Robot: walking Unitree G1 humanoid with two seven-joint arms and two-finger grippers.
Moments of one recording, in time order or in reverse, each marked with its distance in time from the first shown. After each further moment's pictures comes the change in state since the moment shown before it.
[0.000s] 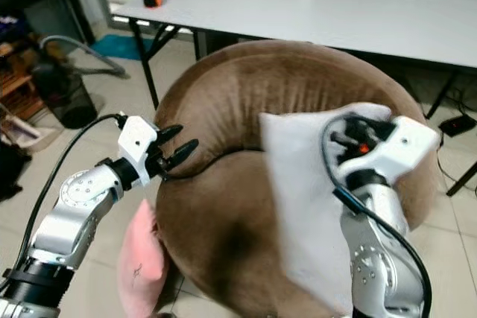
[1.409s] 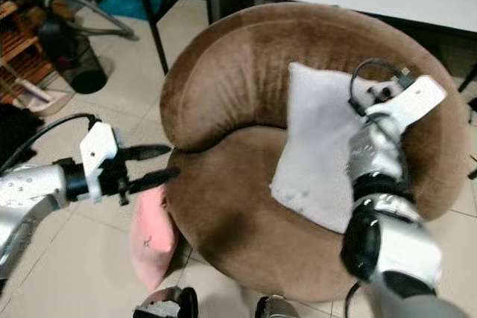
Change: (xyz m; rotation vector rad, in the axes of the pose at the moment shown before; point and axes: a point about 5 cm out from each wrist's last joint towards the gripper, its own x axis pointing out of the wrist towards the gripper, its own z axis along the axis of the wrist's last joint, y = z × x) left arm -0.046 0.011 0.028 0.042 0.050 -0.336; right arm 0.129 -0.074 0.009 0.008 -0.097 -0.493
